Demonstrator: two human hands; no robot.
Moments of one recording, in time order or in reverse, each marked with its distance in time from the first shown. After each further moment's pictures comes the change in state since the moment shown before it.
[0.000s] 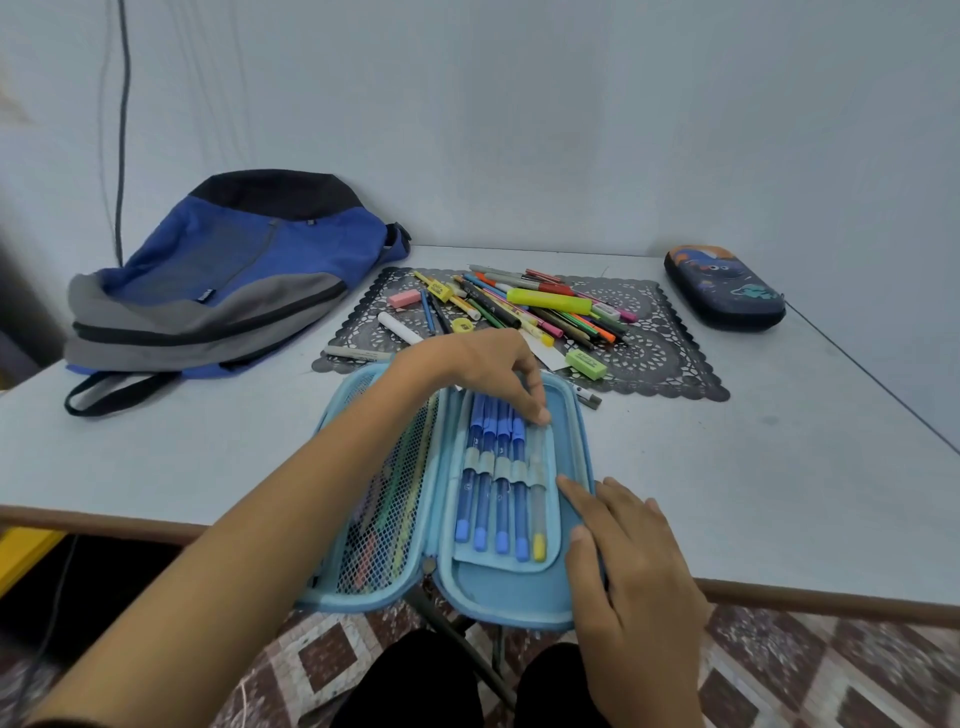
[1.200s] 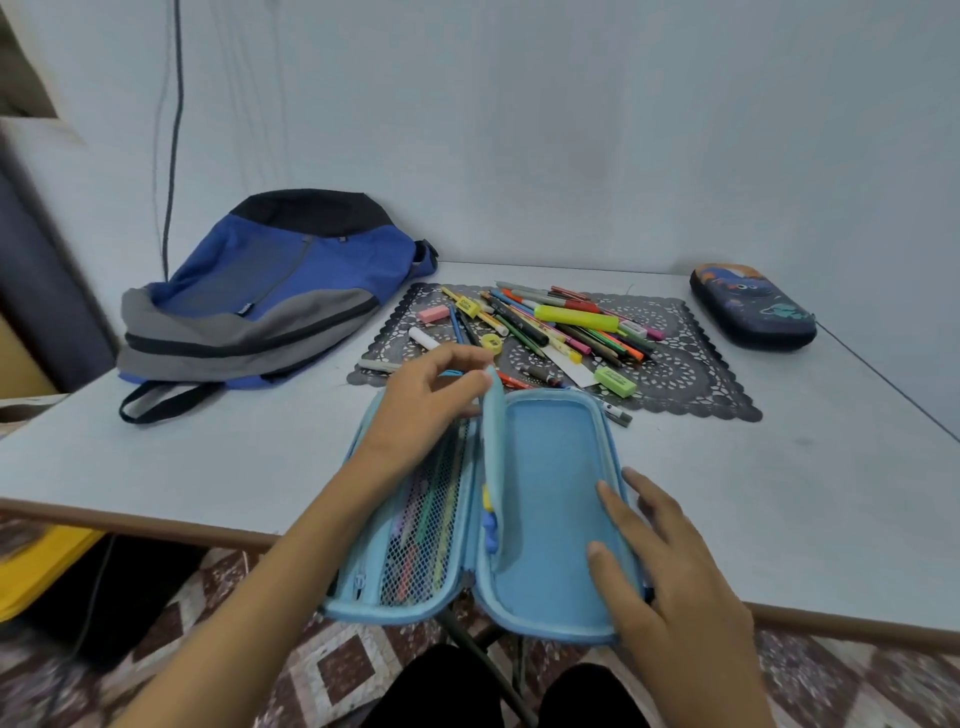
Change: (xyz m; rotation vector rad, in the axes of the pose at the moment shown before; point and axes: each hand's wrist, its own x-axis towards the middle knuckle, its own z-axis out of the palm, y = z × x) left_hand -0.090 -0.020 0.043 -0.898 0.809 0.020; right_hand 0.015 -0.010 -0.026 0.070 -0.389 0.133
